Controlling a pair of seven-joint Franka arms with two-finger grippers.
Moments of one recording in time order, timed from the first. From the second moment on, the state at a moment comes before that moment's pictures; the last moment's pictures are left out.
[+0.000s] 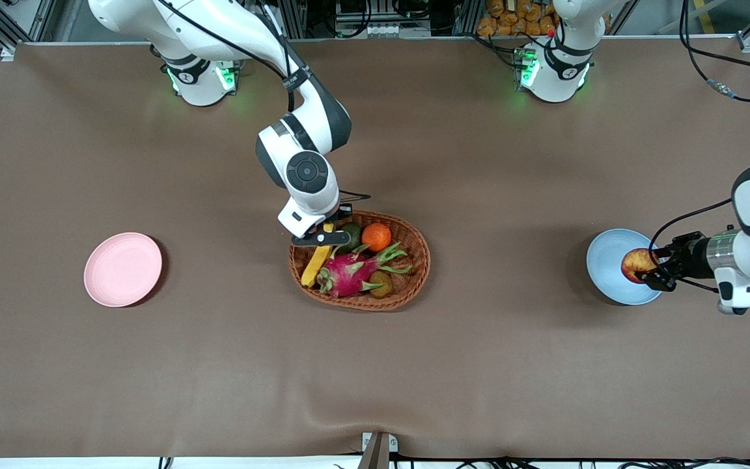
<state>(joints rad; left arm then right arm) 0.43 0.50 -0.35 -1.66 0.02 1.95 -0.74 0.76 0.54 -0.09 -1.75 0.14 2.14 0.55</state>
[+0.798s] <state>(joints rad) 0.51 0.58 -0.34 -1.75 0.03 2.13 -0.59 0.68 0.30 -0.10 -1.74 0.13 1.93 0.55</state>
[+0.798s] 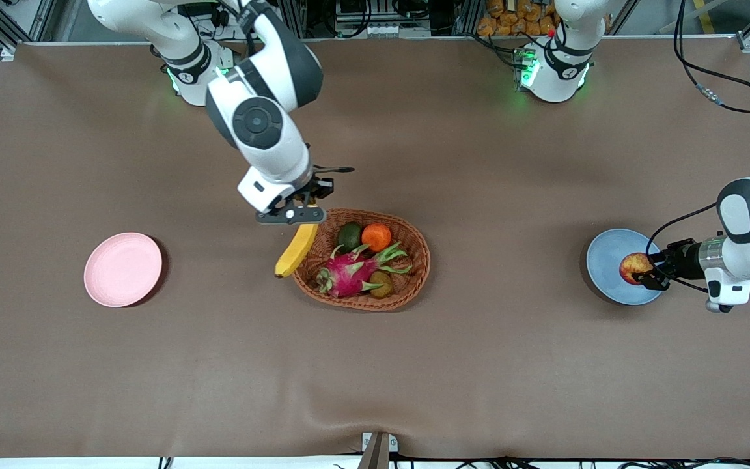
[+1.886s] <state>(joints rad) 0.57 0.48 -0.35 -1.81 0.04 2.09 -0.52 -0.03 0.30 -0.12 -1.75 0.07 1.81 -0.23</state>
